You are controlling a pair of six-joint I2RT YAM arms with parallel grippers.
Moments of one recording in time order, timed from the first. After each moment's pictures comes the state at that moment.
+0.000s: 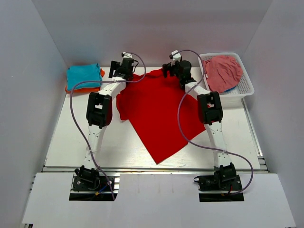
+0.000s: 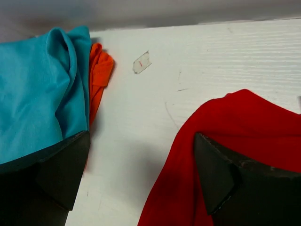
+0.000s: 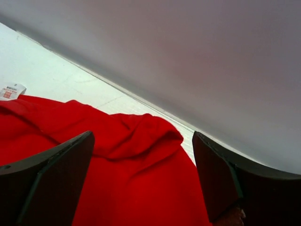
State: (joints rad) left arm -0.31 2.48 2.09 -0.16 -0.68 0.15; right arm 0.30 2.67 2.13 0.43 -0.25 -0.14
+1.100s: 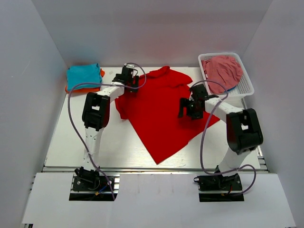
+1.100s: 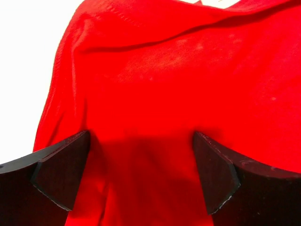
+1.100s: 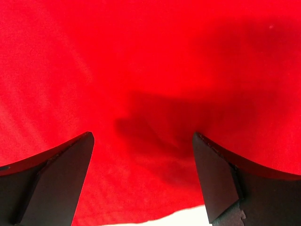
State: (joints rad) left arm -0.30 2.36 1.83 -0.24 -0.27 -0.06; right arm 0.31 1.71 1.08 -0.44 -0.18 0.30
